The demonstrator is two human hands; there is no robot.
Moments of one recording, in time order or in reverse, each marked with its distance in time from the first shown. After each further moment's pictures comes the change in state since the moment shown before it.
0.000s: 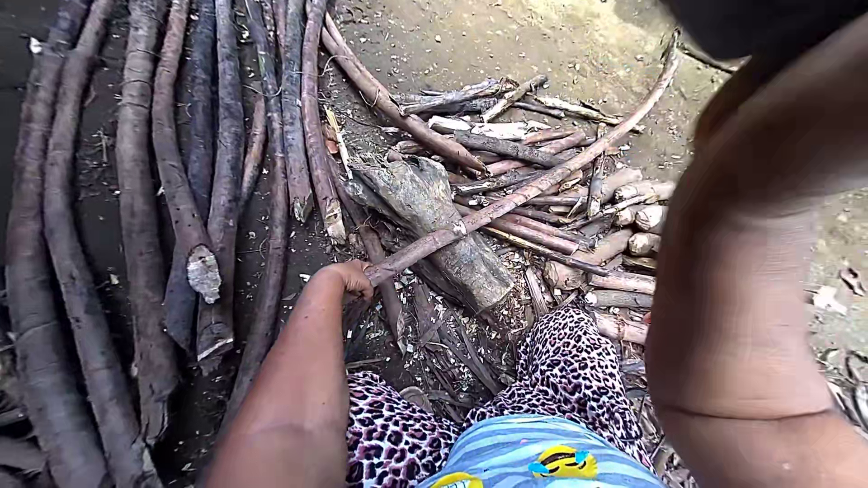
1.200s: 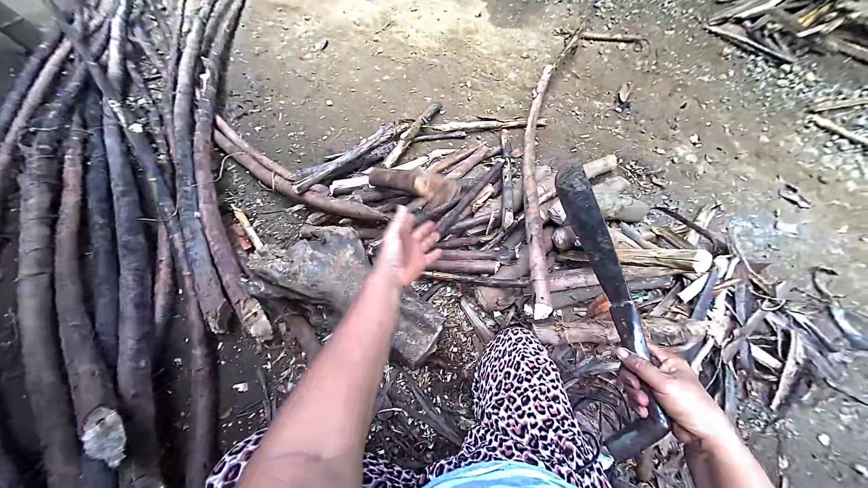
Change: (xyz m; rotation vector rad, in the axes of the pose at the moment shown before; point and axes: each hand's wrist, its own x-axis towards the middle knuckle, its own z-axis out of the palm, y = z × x) left_hand -0.021 0.350 0.056 -1.189 -0.094 0.552; right_hand -0.149 0.029 -0.348 -0.119 -0.046 1.699
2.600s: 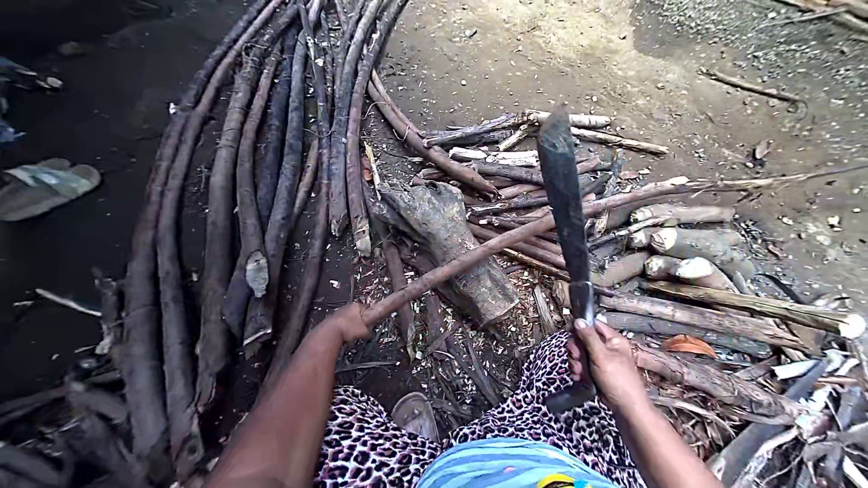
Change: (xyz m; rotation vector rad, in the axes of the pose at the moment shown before) left_hand -0.222 -0.065 -0.302 1.395 0.203 -0.578; right_hand -0.034 0.029 0.188 -0.144 -0.366 -0.234
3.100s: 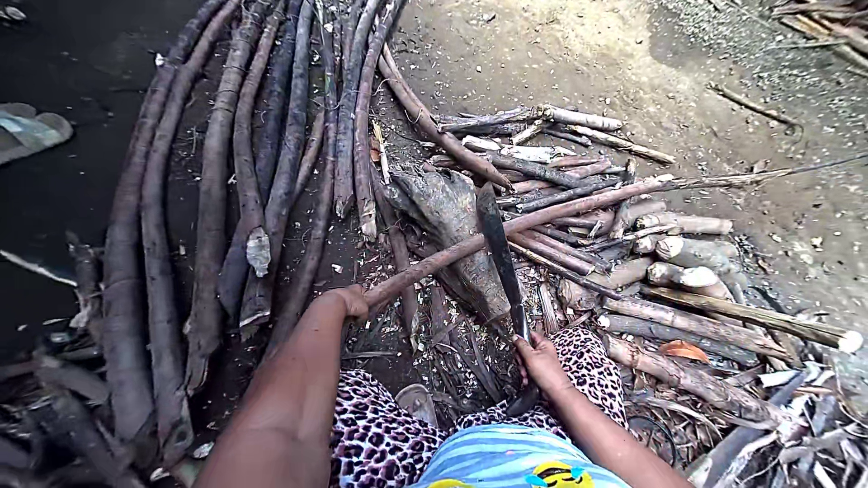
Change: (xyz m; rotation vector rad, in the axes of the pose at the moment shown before) left_hand 0.019 -0.012 -0.013 -0.058 -0.152 -0.123; right_hand 0.023 0.083 0.070 -0.208 -0.114 0.311
